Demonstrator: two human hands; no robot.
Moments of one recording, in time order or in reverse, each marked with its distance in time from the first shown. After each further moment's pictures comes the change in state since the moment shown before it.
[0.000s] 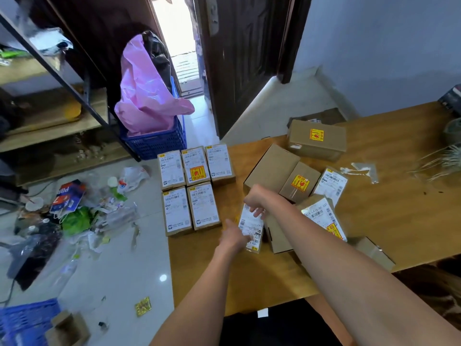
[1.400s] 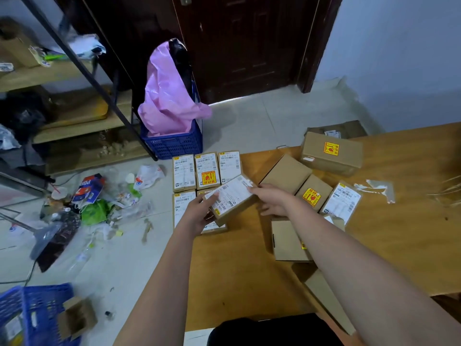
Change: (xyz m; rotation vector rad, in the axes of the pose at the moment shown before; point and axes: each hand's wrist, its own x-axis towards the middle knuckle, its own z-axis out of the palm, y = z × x) left_hand -0.015 -0.003 -0.121 -1.019 0.046 0.101; right_hand 0.019 0.010 -0.026 0.550 -0.196 -0.220
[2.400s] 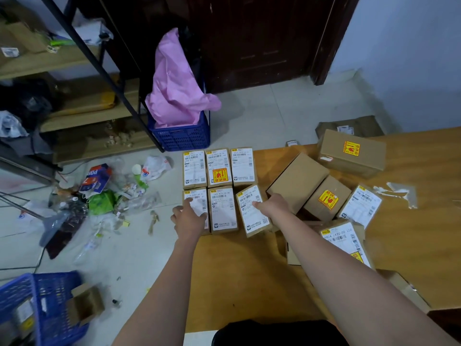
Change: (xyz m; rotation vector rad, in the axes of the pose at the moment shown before) left_hand 0.037 -0.035 -0.054 0.853 0.515 0.164; right_hand 0.035 0.018 0.042 -0.370 0.386 0.053
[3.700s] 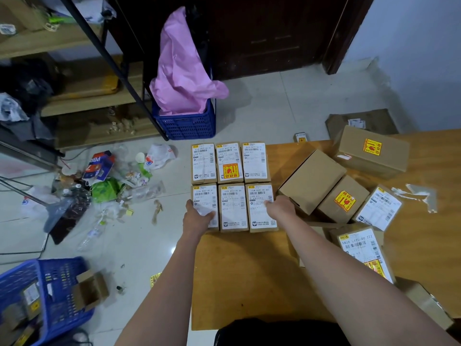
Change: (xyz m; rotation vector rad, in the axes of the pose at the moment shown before) left_hand 0.024 -0.022 0.001 -0.273 -0.163 -0.112; right_hand 0.032 0.001 0.034 -0.007 0.052 0.032
